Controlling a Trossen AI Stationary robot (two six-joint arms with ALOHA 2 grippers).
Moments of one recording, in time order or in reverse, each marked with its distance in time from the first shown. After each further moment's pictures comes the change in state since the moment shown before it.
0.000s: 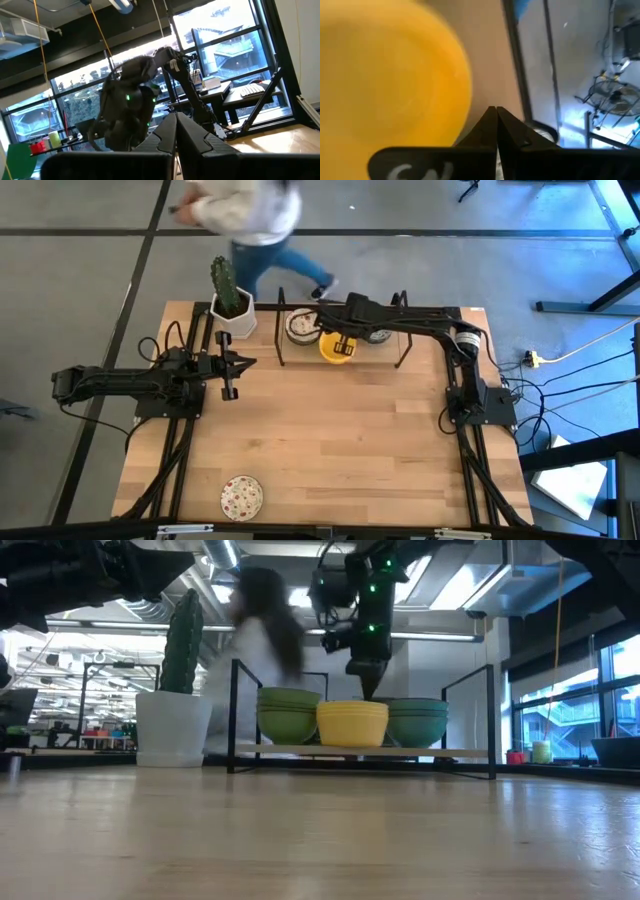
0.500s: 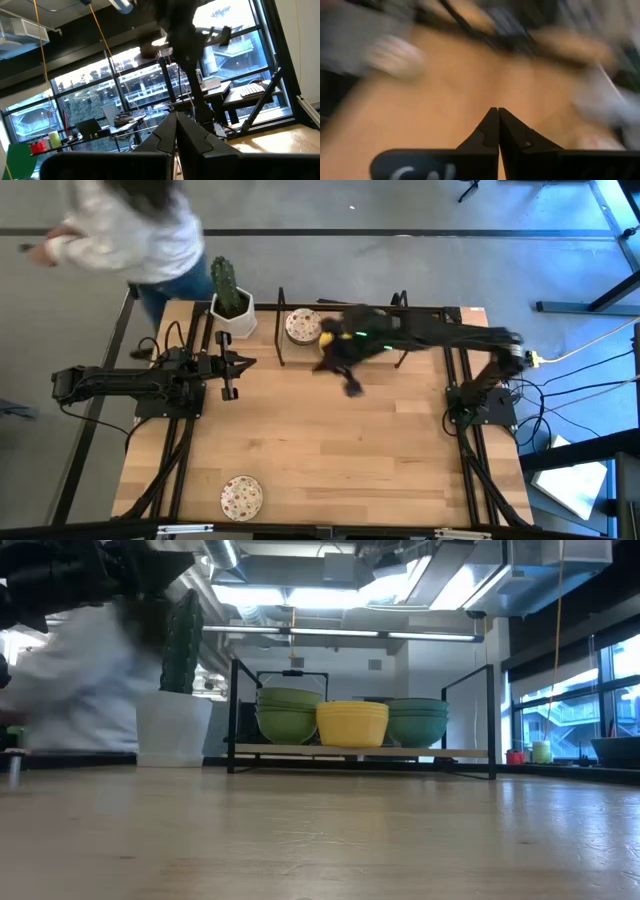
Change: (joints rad) left arm 0.000 0.000 0.000 0.000 0.000 0.000; right arm 0.268 -0.304 0.087 0.287 -0.732 -0.191
